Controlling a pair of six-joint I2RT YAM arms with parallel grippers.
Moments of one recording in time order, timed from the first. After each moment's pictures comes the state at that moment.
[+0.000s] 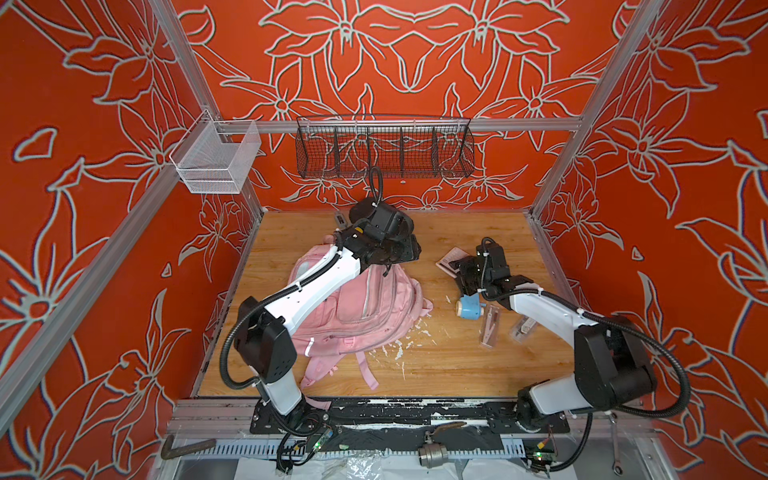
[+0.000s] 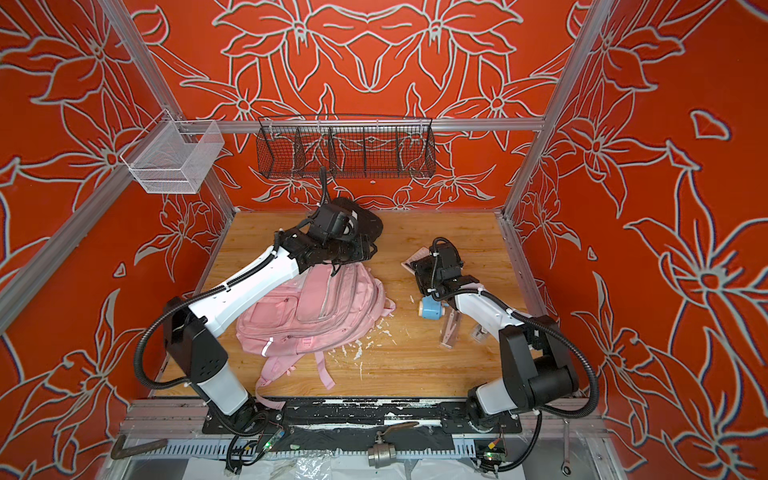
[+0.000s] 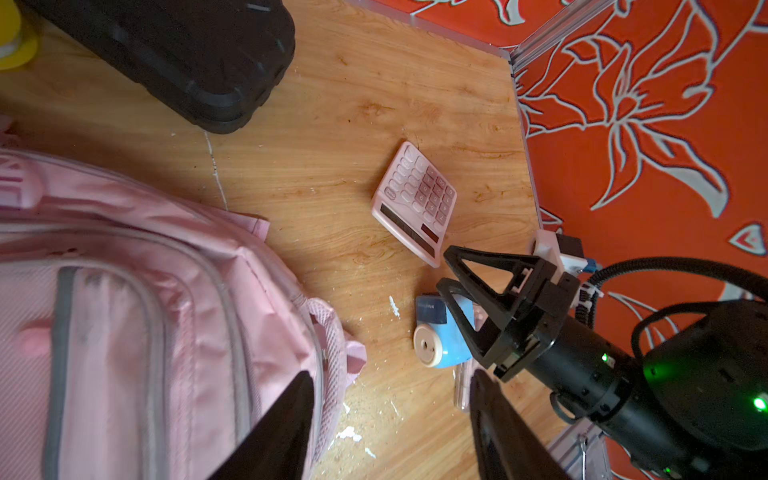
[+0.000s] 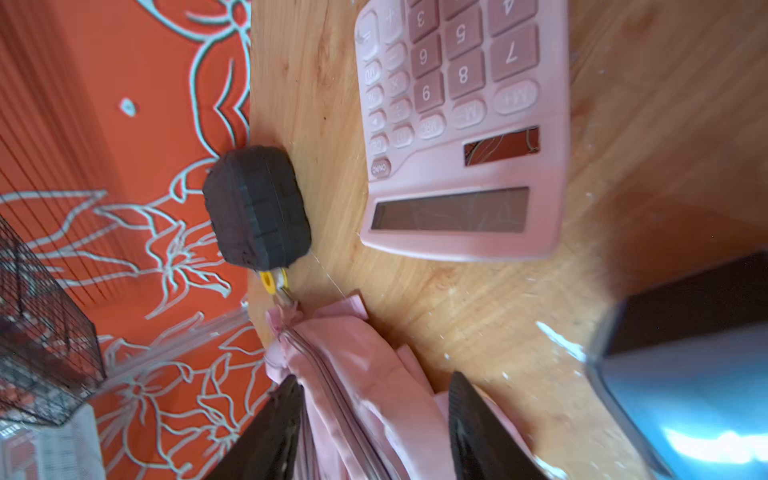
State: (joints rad) left arm -0.60 1.74 1.67 -0.68 0.12 -0.69; right arm 0.30 1.49 0.85 -0.06 -0.13 1.50
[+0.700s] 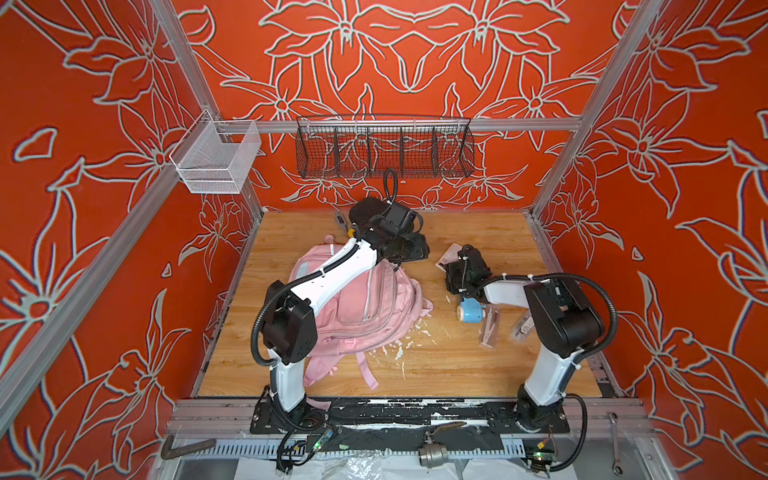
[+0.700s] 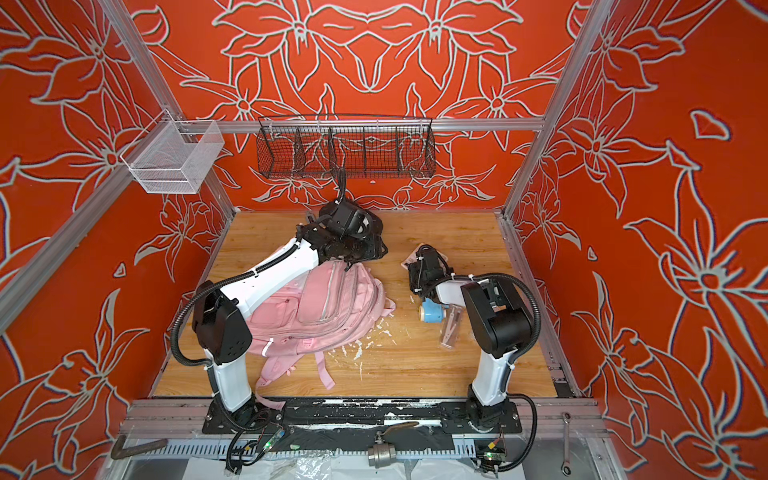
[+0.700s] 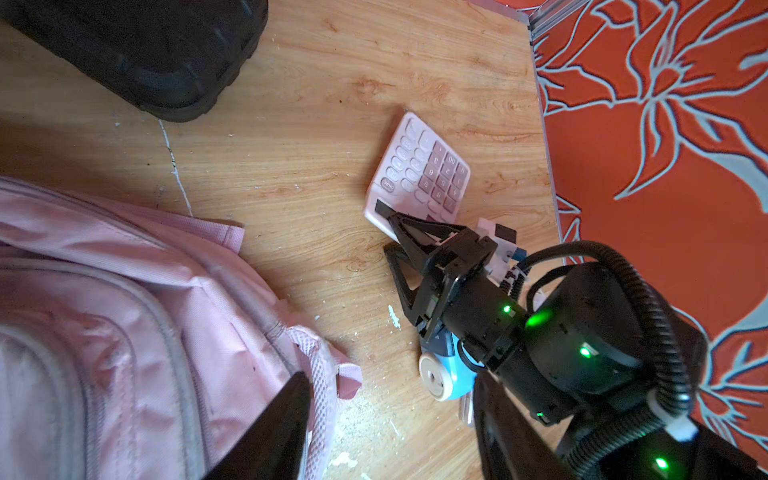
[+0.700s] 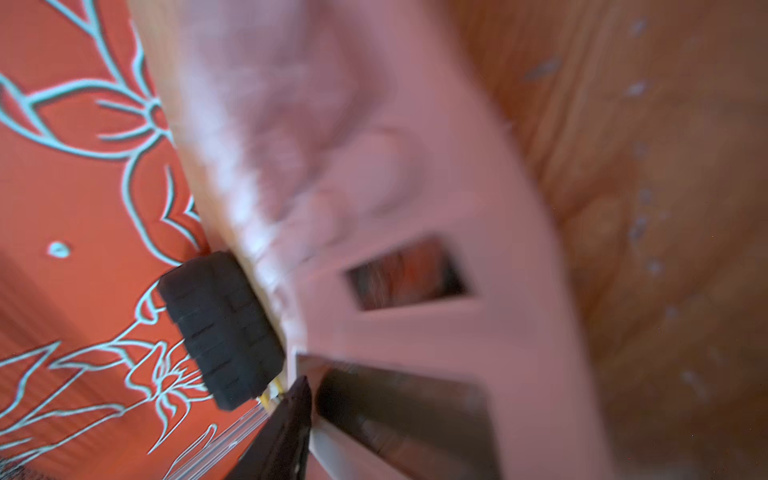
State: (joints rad) left arm -0.61 1.89 1.79 -0.71 0.16 -0.67; right arm 0.32 1.83 0.89 0.20 0.00 1.72
